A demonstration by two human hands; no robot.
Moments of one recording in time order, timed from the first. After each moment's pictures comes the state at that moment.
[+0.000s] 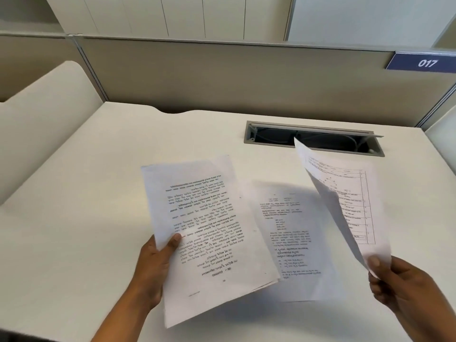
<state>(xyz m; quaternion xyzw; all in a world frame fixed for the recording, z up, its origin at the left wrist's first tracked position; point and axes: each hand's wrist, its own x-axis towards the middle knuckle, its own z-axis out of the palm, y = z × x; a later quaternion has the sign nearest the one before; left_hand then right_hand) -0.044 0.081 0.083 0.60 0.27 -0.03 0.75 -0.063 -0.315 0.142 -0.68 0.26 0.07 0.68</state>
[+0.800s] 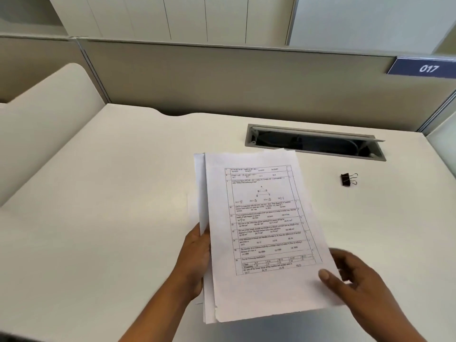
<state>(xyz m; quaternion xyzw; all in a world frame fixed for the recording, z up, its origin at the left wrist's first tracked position) -0.023 0.012 0.123 0.62 0.19 -0.12 0.75 -0.060 -0.268 0.146 -0.84 0.10 0.12 0.52</state>
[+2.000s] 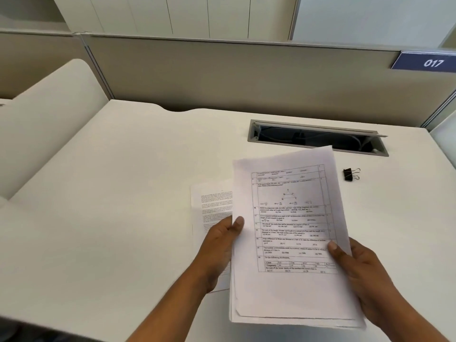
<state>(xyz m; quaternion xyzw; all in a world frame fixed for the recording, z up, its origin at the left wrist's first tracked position) -0.024 -0.011 0.118 0.65 0.15 -0.17 0.73 -0.043 -0.267 0.126 -0.67 0.18 0.12 0.71</state>
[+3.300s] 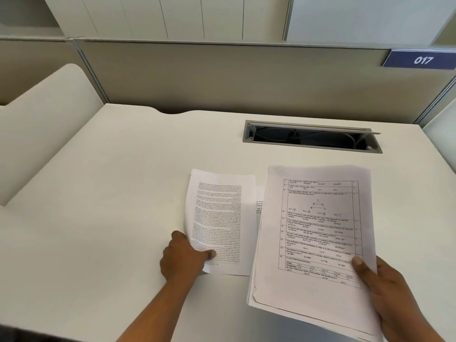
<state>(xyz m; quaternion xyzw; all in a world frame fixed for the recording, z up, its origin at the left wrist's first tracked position) -0.017 0.039 0.045 0.90 0.32 -0.08 0.28 -0.068 -0.306 0.102 -0.67 0.24 0.04 0.70</state>
